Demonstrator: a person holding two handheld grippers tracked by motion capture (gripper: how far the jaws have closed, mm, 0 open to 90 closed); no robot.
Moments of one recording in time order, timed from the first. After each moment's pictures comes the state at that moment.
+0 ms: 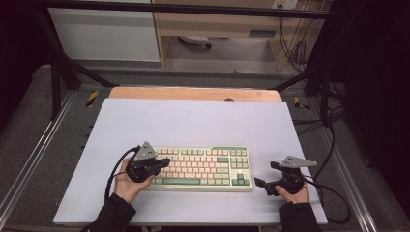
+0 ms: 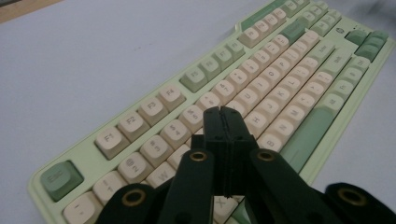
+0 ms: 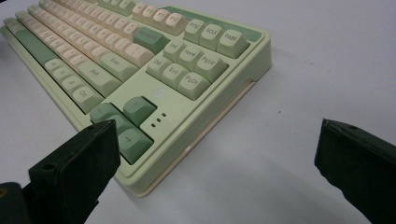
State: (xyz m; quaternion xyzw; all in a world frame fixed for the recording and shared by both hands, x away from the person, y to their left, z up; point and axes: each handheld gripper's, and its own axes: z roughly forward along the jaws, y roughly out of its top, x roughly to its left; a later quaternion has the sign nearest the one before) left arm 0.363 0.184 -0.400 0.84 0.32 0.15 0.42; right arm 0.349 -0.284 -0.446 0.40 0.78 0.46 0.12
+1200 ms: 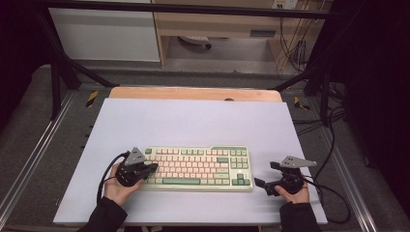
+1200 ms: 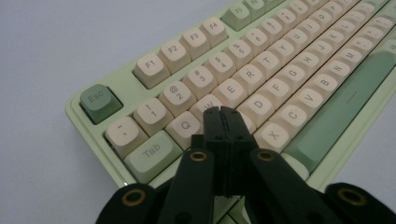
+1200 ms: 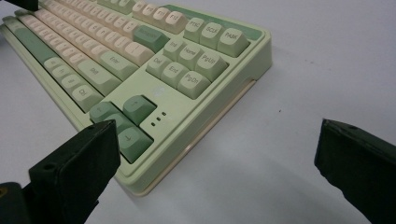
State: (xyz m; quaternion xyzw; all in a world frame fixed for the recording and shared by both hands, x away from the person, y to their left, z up) left arm 0.362 0.214 -0.427 0.84 0.35 0.16 0.39; right arm 0.349 -0.283 -0.446 0.40 0.79 0.46 0.12
